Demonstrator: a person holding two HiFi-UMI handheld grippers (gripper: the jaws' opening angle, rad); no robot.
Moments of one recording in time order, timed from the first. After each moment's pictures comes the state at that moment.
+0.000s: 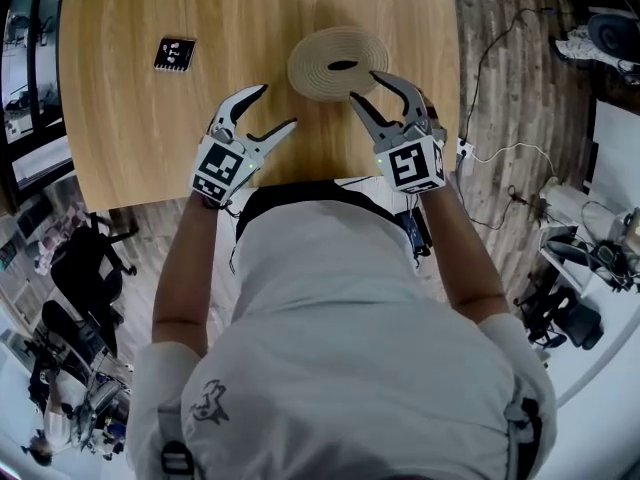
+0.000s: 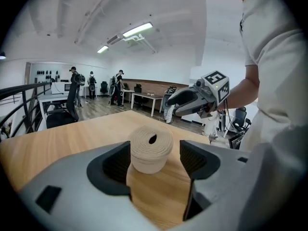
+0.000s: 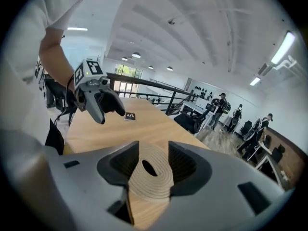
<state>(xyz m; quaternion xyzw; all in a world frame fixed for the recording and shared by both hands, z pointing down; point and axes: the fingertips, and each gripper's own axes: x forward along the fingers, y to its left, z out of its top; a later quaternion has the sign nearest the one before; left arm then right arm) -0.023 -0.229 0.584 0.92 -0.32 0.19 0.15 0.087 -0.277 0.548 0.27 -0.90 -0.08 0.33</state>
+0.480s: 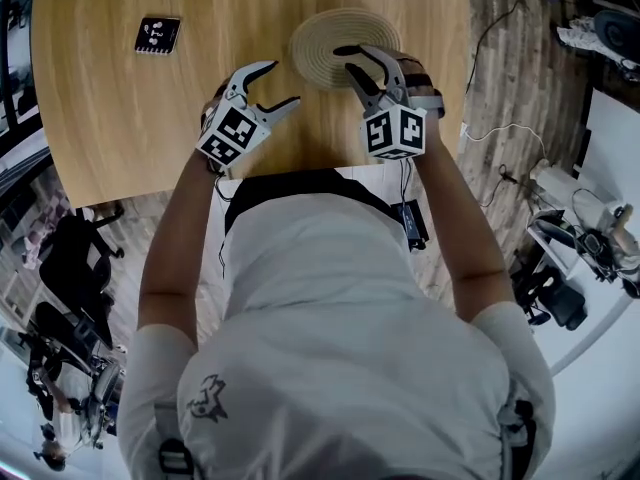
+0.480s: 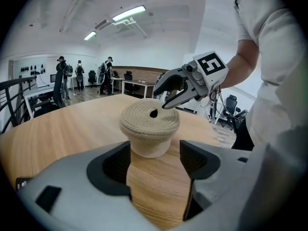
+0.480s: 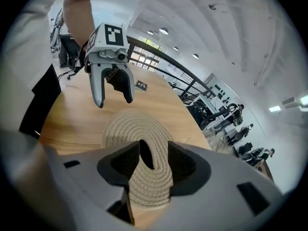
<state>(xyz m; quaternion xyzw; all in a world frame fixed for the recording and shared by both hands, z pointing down) -0.013 -0.243 0.684 0.92 -0.25 0.26 0.16 0.070 -0.304 0.646 0.19 -0.84 -0.19 0.48</state>
